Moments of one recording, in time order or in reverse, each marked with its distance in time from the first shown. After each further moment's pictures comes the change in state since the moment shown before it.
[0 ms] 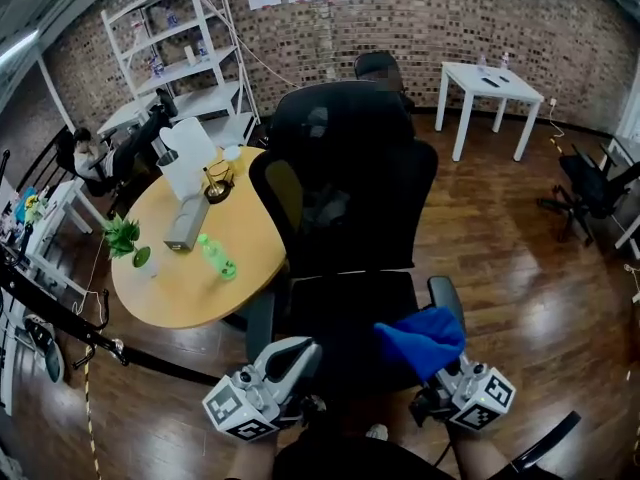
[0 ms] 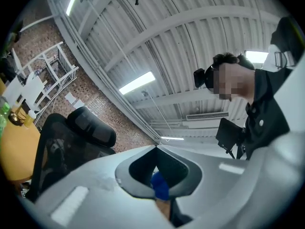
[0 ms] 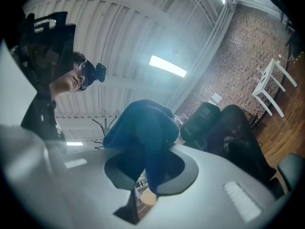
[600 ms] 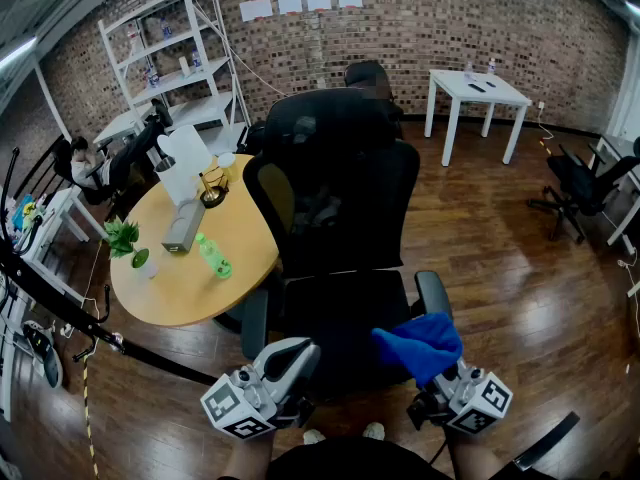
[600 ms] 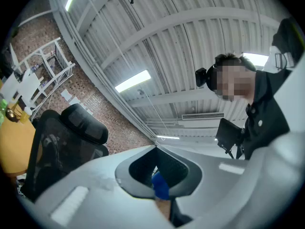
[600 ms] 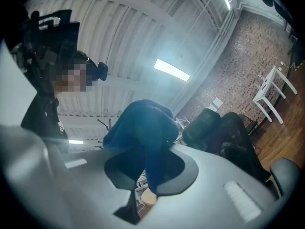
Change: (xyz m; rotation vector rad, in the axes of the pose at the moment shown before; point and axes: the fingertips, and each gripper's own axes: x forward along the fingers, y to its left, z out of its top) left arm -0.012 -0.047 -0.003 -0.009 0.029 -0.025; right arm -0.040 0.041 0.006 -0.019 -0.029 0.004
